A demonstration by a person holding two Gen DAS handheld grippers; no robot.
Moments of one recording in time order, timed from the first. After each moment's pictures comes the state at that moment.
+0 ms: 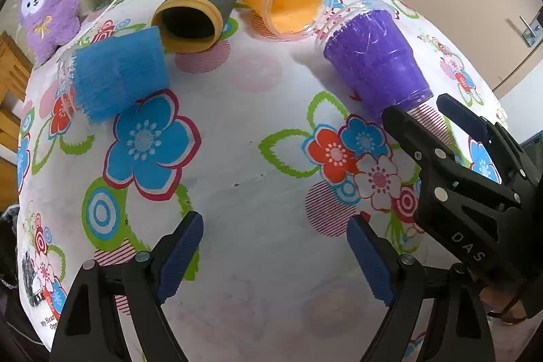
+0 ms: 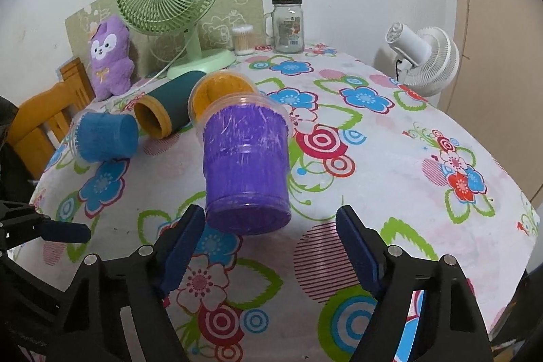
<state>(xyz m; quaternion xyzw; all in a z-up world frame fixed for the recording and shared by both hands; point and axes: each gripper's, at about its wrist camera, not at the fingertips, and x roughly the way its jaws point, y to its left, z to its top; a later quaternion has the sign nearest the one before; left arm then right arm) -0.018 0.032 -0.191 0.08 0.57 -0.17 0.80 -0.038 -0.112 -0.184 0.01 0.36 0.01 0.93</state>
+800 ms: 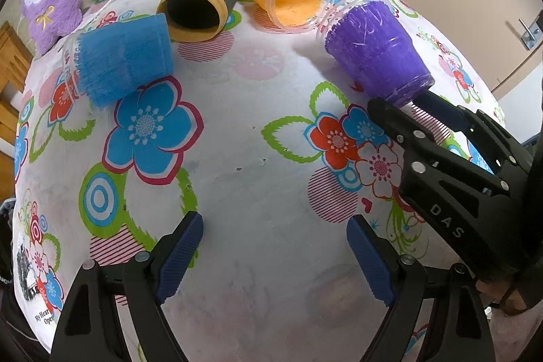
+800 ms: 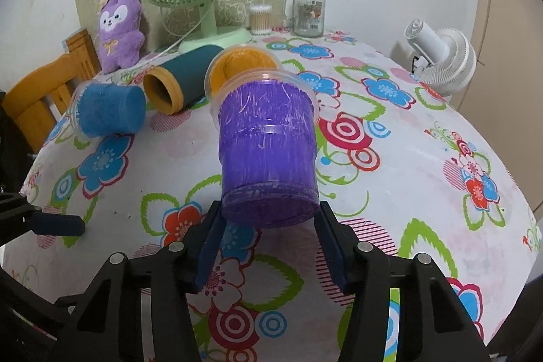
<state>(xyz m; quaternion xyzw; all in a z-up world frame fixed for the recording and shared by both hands) -0.026 0.040 -0.195 0.07 0.57 -0.17 0.80 -0.030 -0.097 -0.189 -0.02 0.38 0.03 0.92</state>
